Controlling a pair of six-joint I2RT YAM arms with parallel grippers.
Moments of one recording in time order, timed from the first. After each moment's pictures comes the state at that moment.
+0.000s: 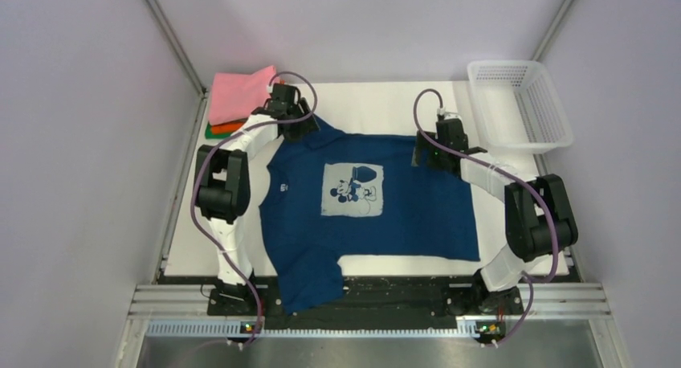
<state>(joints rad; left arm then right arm) -0.22 2.00 1.56 -0.38 0.05 -0.64 0.26 1.62 0.98 -0.14 0.12 0.33</state>
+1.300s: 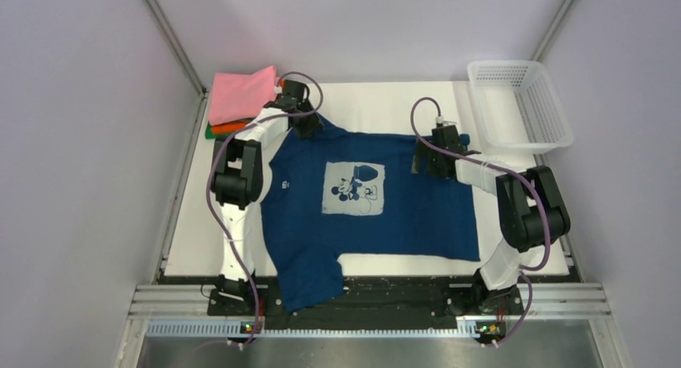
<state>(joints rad) -0.24 2.21 1.75 -0.44 0.07 -0.74 0.26 1.70 0.93 -0.13 0.15 0.36</state>
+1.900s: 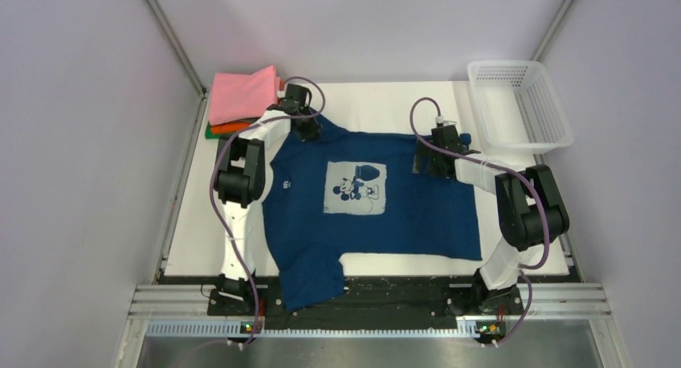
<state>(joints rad) -0.24 2.27 1.78 -0.43 0.08 -0.73 0.26 1.71 0.94 -0.13 0.19 0.35</state>
